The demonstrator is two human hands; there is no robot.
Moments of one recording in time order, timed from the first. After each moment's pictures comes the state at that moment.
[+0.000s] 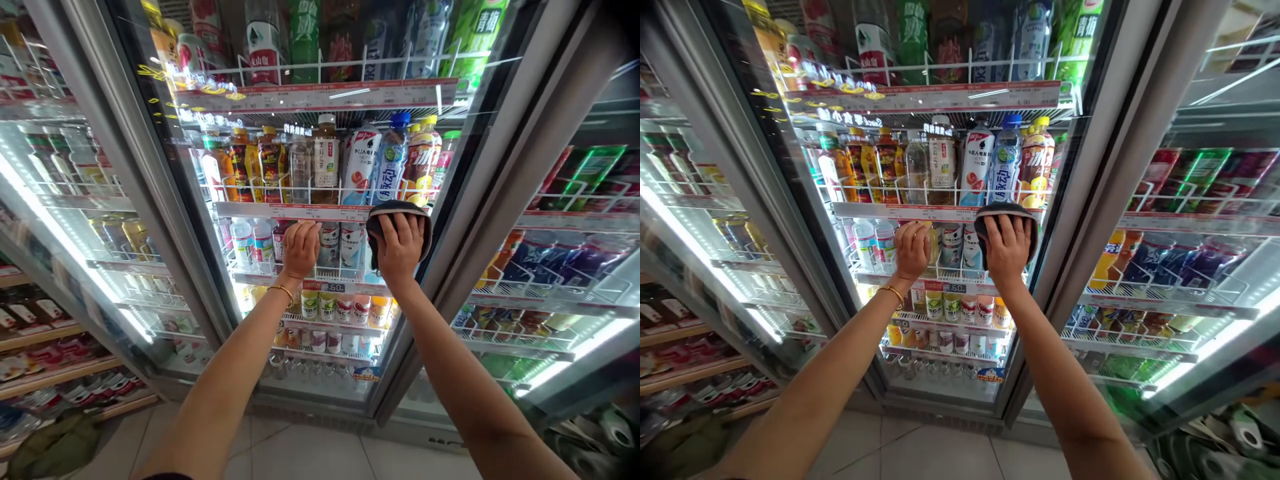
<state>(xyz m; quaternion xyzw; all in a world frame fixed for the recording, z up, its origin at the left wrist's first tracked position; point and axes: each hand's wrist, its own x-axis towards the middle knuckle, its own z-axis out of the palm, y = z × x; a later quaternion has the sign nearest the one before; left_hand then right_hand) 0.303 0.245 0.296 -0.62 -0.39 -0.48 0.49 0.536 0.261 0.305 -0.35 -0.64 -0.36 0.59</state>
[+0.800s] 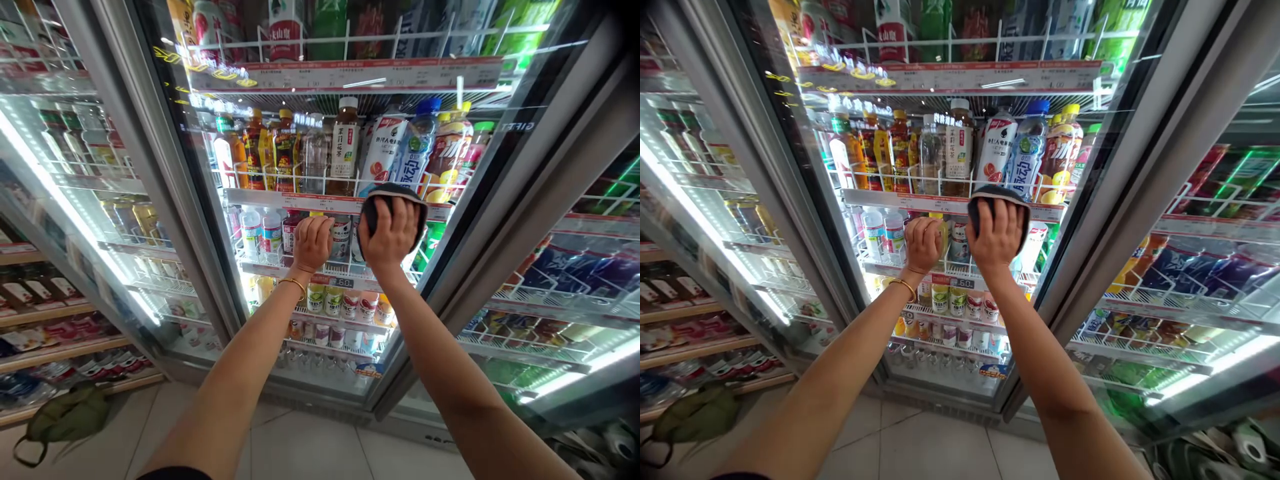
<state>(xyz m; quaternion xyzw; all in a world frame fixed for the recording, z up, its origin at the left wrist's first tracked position) 0.305 0.250 0.284 -0.61 -0.39 -0.49 0.48 0.482 0.260 0.316 -0.37 -0.60 -0.37 0.61</state>
